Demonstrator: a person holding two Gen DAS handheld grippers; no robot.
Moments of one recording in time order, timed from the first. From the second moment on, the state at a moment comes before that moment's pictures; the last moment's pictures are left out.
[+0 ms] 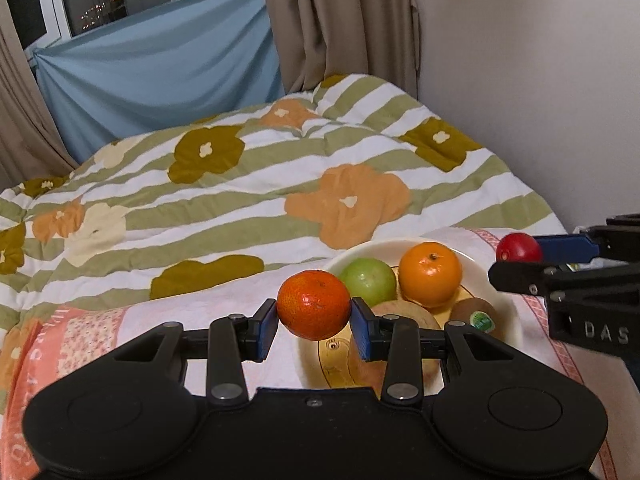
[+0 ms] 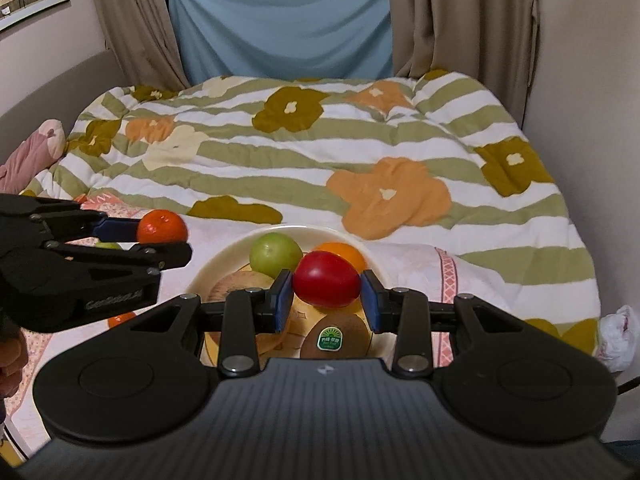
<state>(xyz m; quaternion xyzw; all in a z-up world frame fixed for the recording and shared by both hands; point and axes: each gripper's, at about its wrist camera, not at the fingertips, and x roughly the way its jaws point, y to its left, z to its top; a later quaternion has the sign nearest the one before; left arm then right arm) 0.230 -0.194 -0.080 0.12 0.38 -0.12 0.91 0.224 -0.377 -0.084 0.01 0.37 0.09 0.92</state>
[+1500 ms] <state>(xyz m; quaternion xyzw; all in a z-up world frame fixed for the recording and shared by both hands) 0.218 -0.187 -0.100 0.10 0.41 -0.09 0.90 0.263 -0.366 -0.127 0.04 0.41 0.12 0.90</state>
